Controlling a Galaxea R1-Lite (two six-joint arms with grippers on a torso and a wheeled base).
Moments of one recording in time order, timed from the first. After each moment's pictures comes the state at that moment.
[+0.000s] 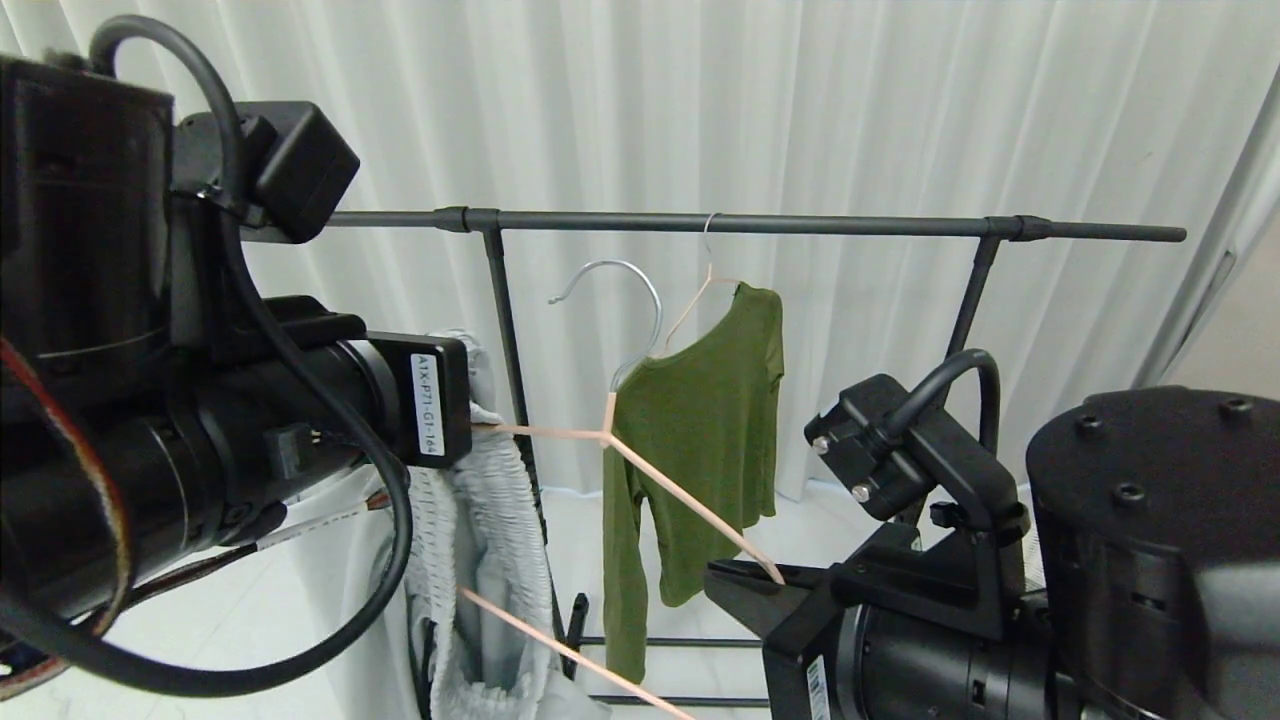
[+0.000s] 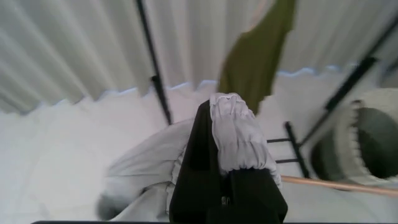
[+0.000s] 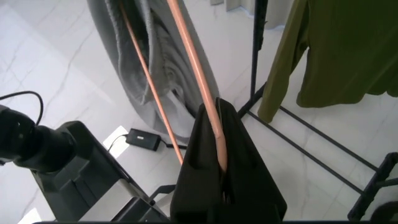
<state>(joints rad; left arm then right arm) -0.85 1.35 -1.08 0.11 0.61 -0.18 1.23 1.54 -0.90 -0.25 -0.27 0.39</state>
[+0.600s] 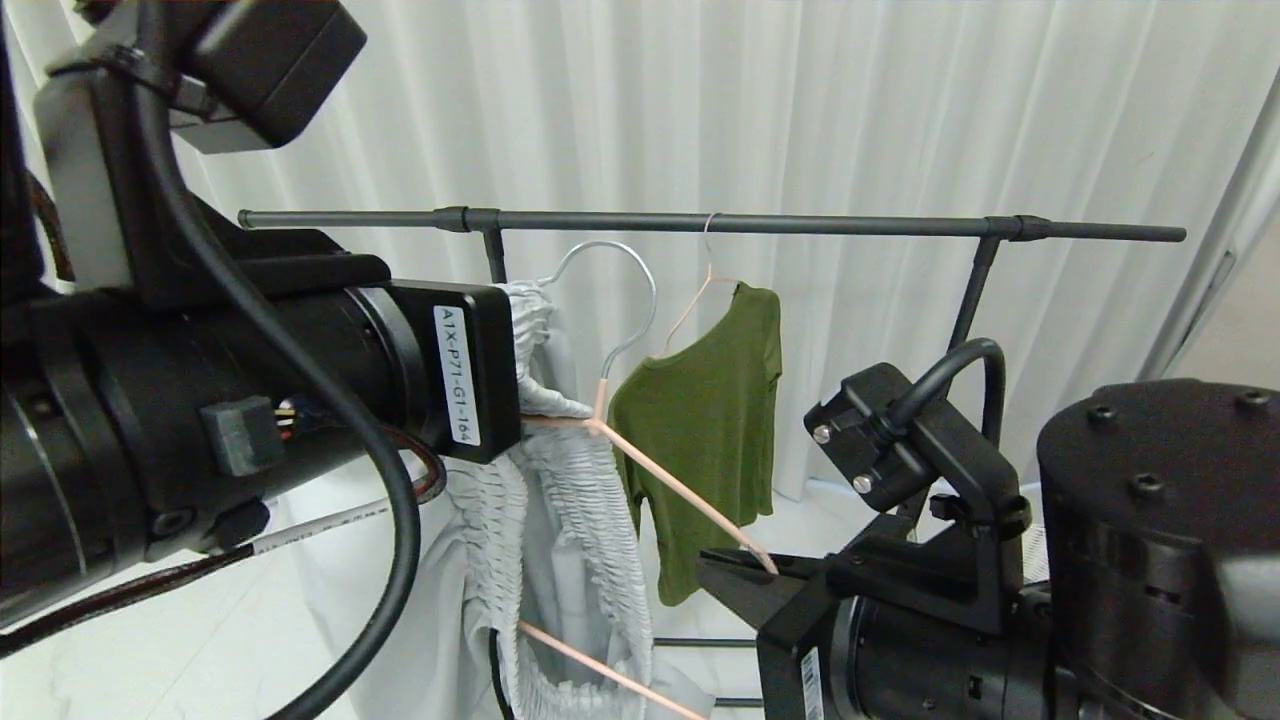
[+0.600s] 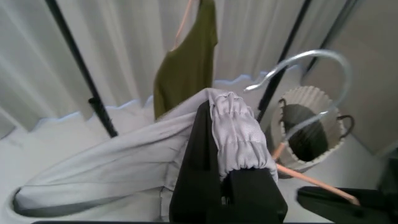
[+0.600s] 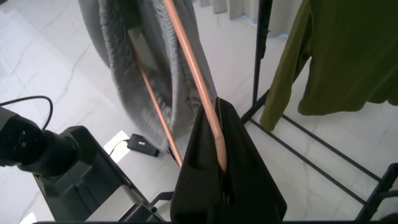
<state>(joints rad) -0.99 1.35 -1.18 0.11 0.55 -0.18 1.24 1.54 -0.90 -0.29 -0.27 0.37</state>
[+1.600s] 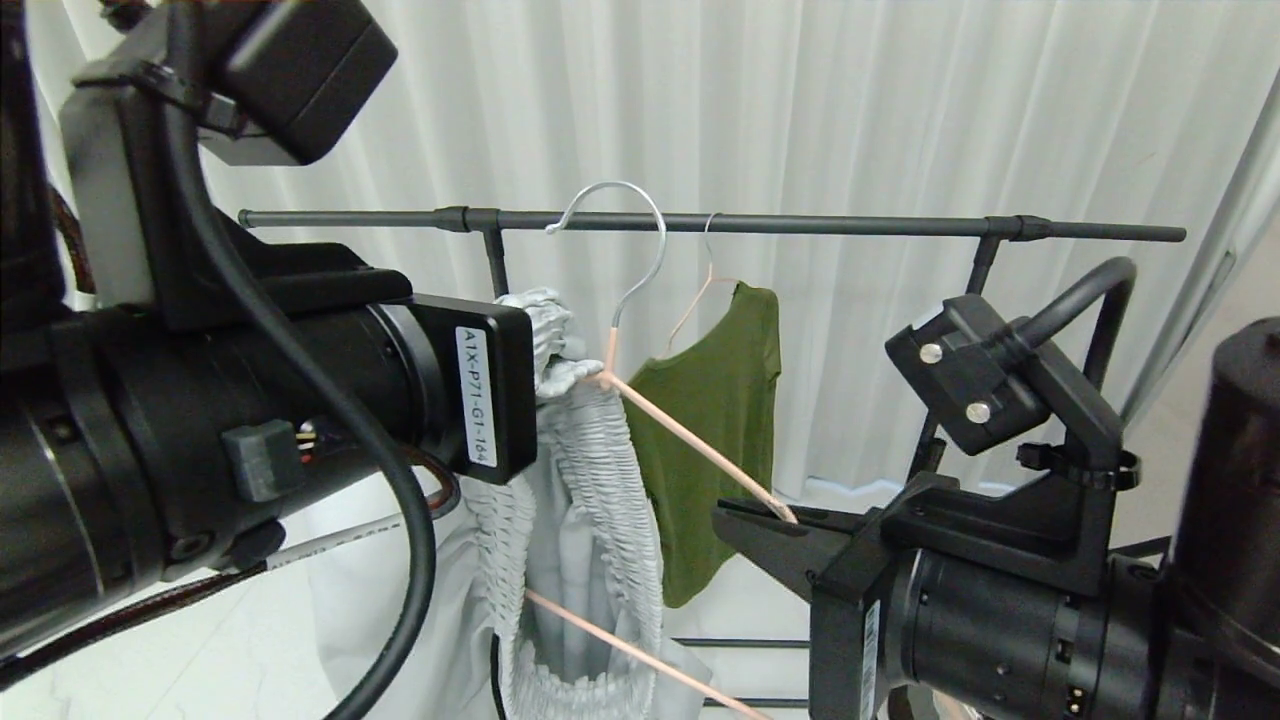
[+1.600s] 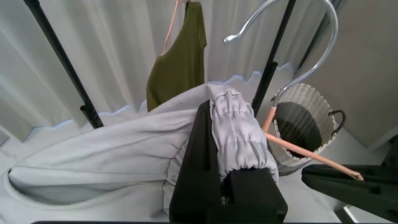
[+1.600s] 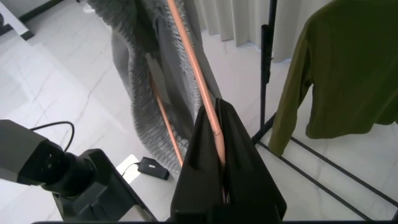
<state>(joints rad) -1.00 1.36 -1.17 0.10 0.55 -0.16 1.23 1.48 -0.88 -0.37 -0.27 0.36</state>
